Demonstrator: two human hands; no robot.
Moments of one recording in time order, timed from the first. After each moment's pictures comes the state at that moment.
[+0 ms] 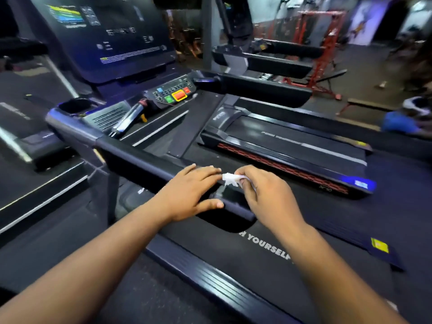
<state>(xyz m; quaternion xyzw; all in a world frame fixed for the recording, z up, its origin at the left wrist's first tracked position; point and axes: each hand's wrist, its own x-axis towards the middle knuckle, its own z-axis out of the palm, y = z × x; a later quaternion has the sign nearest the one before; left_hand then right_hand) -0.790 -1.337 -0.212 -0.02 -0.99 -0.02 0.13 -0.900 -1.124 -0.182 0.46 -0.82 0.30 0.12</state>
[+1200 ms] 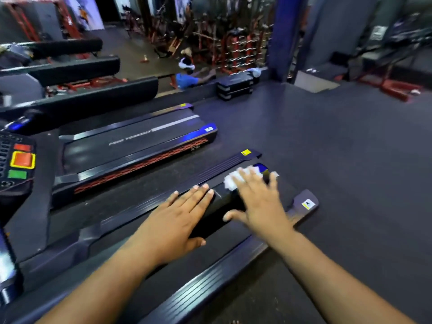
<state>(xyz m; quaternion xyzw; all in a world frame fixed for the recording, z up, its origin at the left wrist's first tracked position) -0.825 -1.490 -0.193 -0.47 -0.88 0.04 0.00 -0.773 -1.239 -0.245 0.03 -0.97 0.05 0.22</state>
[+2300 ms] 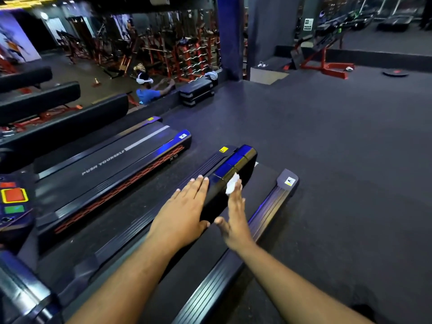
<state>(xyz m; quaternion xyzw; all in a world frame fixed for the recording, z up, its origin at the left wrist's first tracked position) -0.829 -1.504 -0.204 -0.49 -0.87 -0.02 0.03 -0.750 -1.362 -0.332 -0.13 -0.84 0.44 0.29</state>
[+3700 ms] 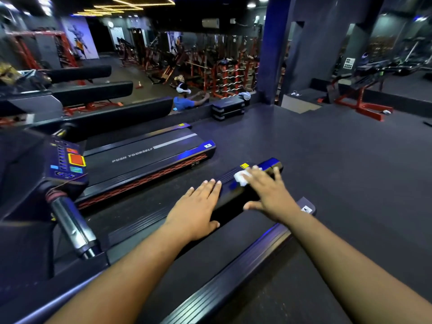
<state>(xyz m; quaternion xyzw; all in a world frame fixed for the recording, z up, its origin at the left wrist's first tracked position) -0.813 -1.547 -0.204 -0.44 -0.90 0.01 0.04 -0.755 -1.282 -0.236 0.04 -0.98 0.06 0.17</state>
